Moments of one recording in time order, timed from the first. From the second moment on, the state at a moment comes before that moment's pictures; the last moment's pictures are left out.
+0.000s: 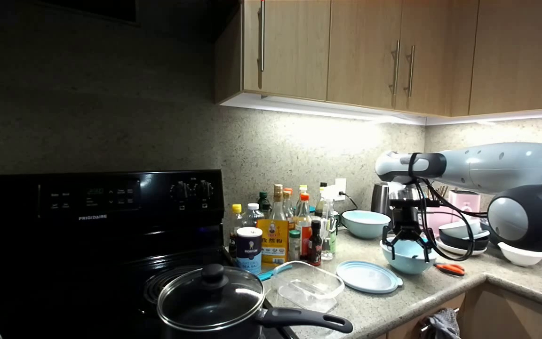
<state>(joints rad) -0.42 1.30 -0.02 -0.37 0.15 1.15 0.40</state>
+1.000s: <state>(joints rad) -0.45 1.32 -0.01 -0.37 0.21 1.15 0.58</state>
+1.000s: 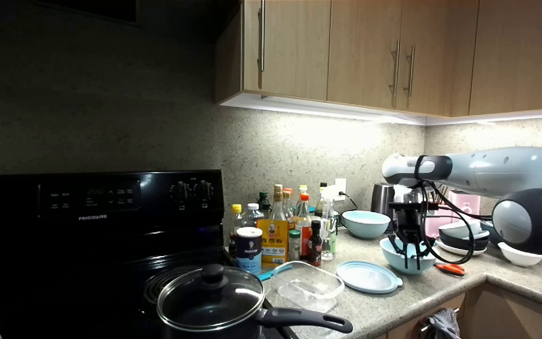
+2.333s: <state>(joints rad) -0.47 1.31 -0.01 -0.37 0.21 1.17 0.58</state>
